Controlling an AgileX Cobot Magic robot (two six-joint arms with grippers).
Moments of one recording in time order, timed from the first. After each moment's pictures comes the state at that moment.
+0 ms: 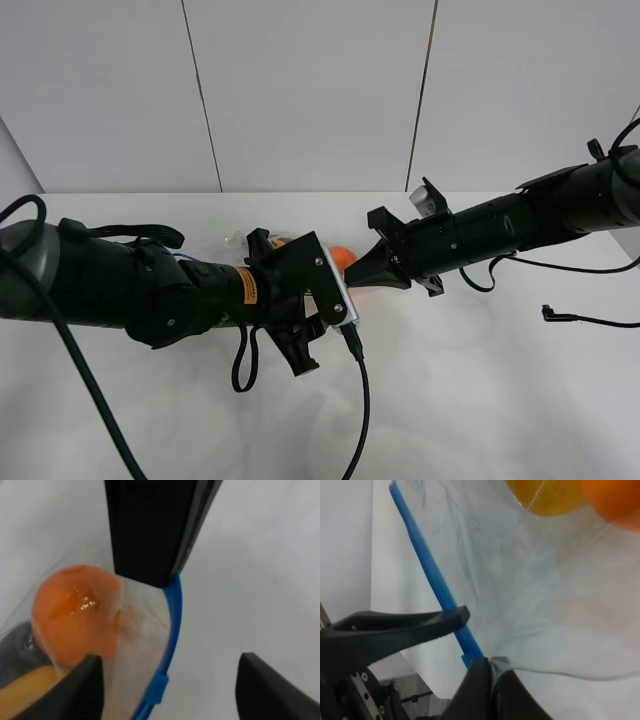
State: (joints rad) left arm -0.74 1.76 -0.80 0.12 -0.24 0.46; right arm 0.20 1.86 -0.98 1.35 0.88 -0.90
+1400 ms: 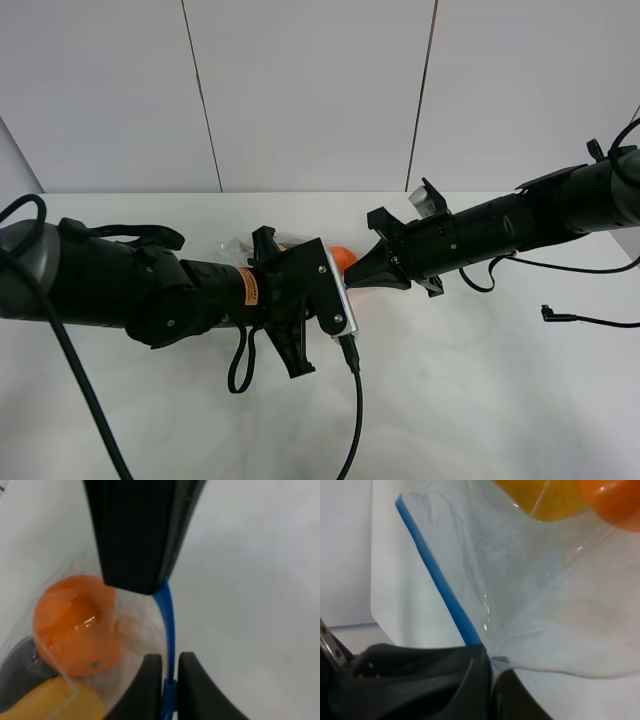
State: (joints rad) left arm -0.73 1.76 -0.81 0.16 -0.22 0.53; right arm 0.20 1.86 -0.98 1.34 0.88 -0.90
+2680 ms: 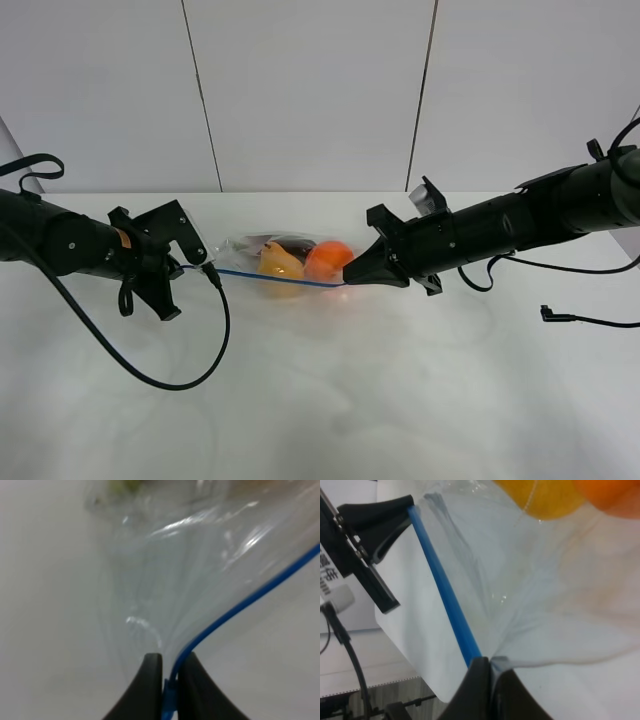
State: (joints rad) left arm -0.19 1.76 -0.81 0.16 0.00 0.67; right arm 0.20 1.86 -0.98 1.36 0.88 -0.90
